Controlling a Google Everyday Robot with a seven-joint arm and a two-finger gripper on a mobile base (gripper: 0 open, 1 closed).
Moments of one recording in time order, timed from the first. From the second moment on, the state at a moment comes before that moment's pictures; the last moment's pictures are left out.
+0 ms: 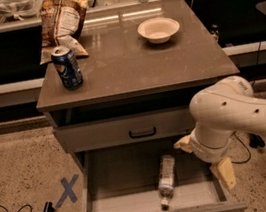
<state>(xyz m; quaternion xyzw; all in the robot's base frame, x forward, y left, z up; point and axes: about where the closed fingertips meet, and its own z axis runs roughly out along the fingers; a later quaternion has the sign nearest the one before) 0.421 -0.176 0.632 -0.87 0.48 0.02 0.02</state>
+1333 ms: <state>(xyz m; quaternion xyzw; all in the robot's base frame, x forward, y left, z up) 0.414 -0.138 0.568 -0.94 0.32 0.05 0.07</state>
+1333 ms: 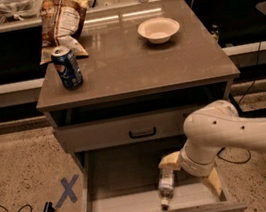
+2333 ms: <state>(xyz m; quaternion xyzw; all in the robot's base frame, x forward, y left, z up) 0.491 -0.064 0.458 -0.98 0.19 0.01 0.10</state>
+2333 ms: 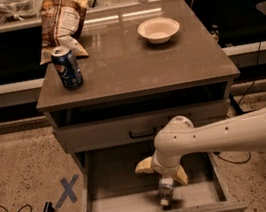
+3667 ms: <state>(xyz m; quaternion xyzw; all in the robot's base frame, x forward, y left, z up) 0.516 -0.061 0.373 -0.98 0.18 0.04 0.10</state>
